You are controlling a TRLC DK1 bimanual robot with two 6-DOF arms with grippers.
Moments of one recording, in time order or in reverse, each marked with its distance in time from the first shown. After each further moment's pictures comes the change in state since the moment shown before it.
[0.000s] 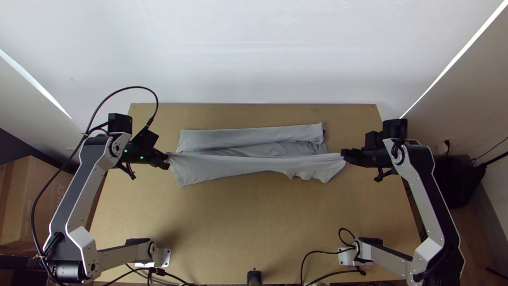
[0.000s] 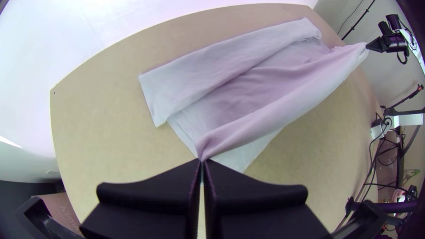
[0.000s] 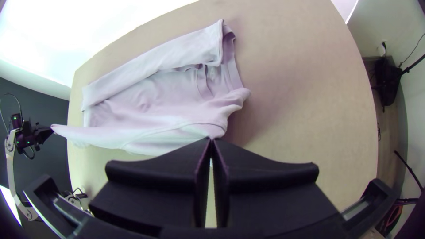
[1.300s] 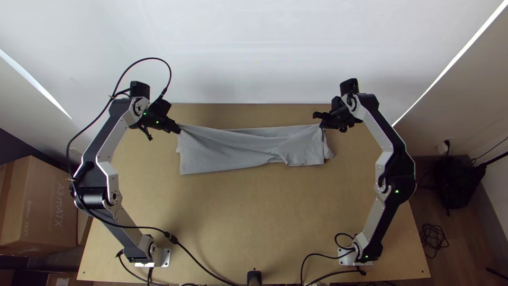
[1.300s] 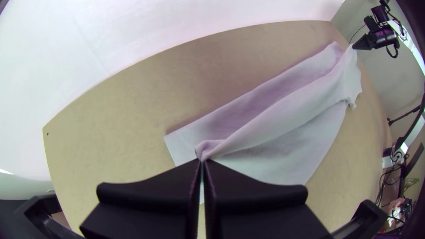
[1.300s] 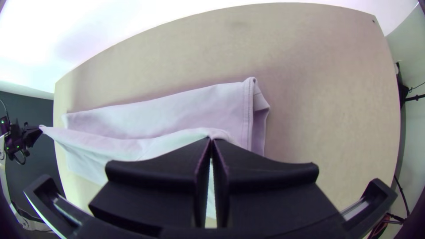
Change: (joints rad) left arm -0.016 0.548 0.476 0.079 0.000 -0.021; right arm 0.130 0.795 0.681 0.032 0.069 0.058
